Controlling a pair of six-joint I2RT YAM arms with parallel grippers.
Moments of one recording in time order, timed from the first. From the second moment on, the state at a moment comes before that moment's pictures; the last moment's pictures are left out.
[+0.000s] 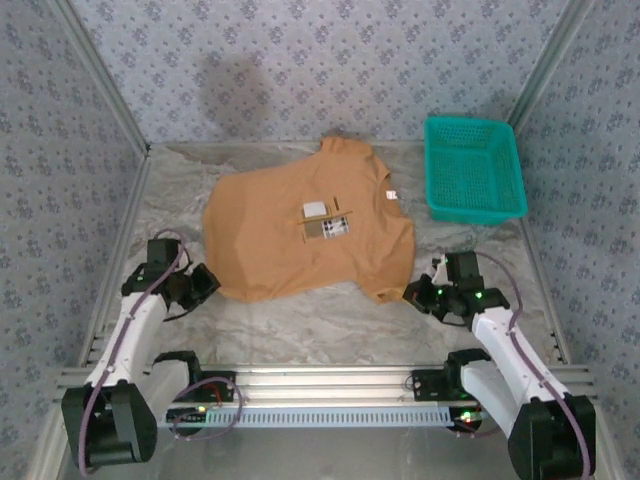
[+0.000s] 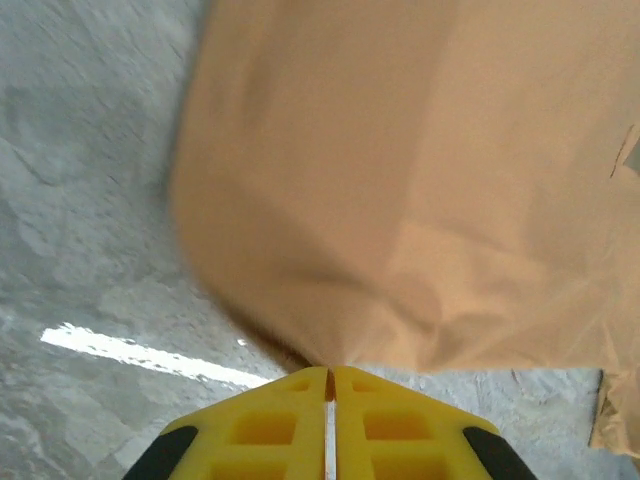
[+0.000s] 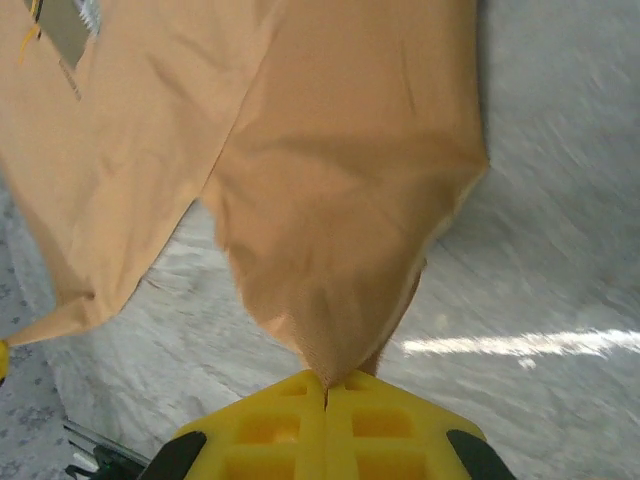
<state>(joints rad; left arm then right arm) 0.03 0.94 0.59 -0.75 0.35 -0.63 0.14 0.82 0.41 -0.60 -0.50 0.72</state>
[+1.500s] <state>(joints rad) -0.02 2.28 1.79 -0.67 0.25 -0.61 0.25 2.17 1.58 -0.52 -0.23 0.72</state>
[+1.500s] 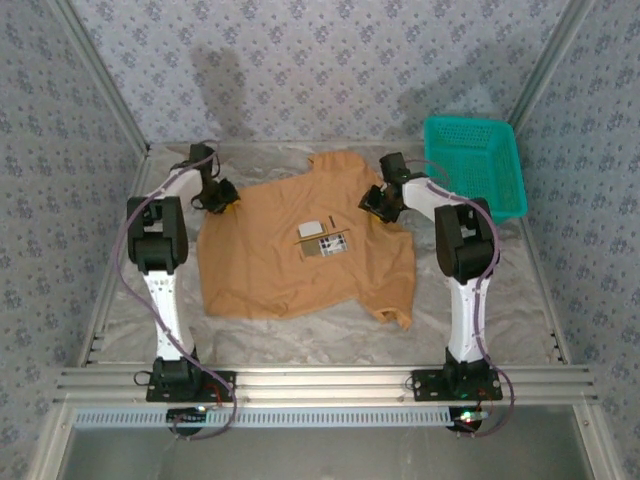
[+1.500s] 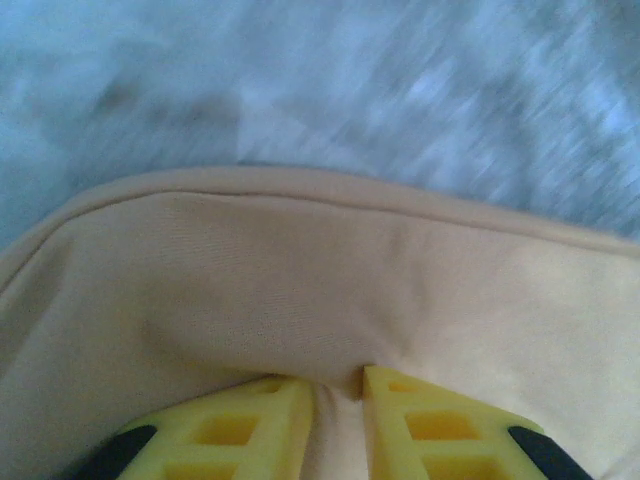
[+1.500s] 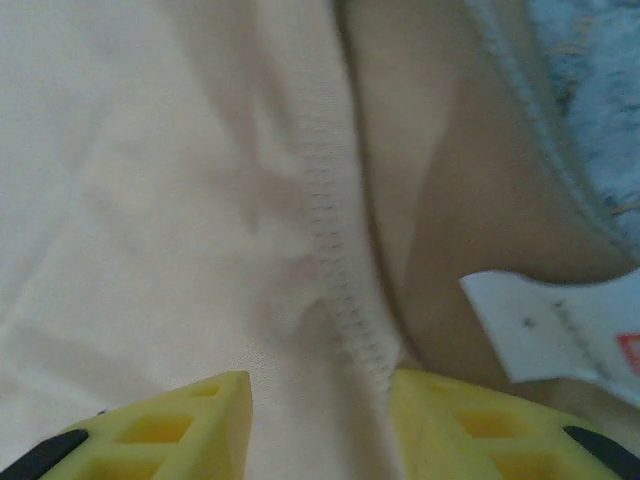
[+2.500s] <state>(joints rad) -0.17 1.59 1.25 -0.82 0.05 -0.49 0.56 1.93 1.63 -0.70 -0.01 0.60</state>
